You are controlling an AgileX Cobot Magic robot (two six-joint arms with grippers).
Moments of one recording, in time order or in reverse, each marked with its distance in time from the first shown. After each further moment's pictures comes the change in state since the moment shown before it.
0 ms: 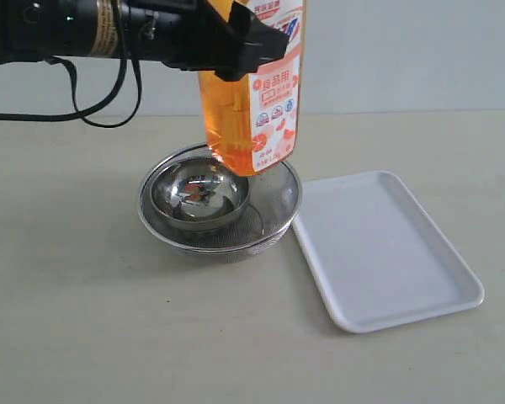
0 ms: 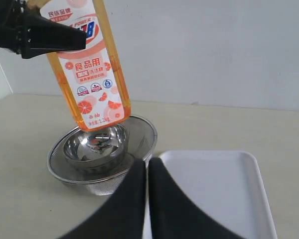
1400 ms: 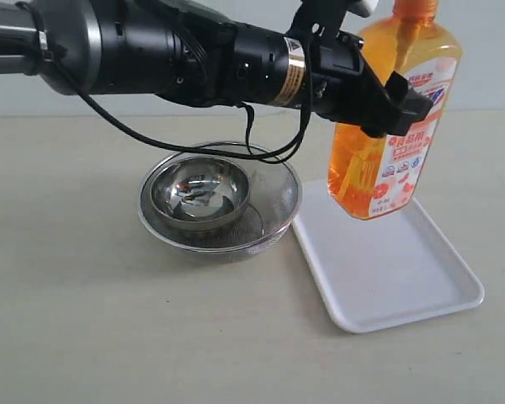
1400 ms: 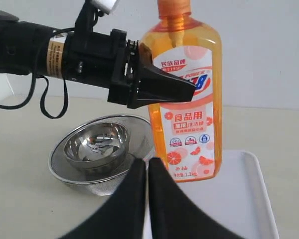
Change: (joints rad) left arm -0.179 0.424 -0.367 -0.006 -0.082 0.013; right arm 0.000 0.000 0.000 0.009 0.000 0.000
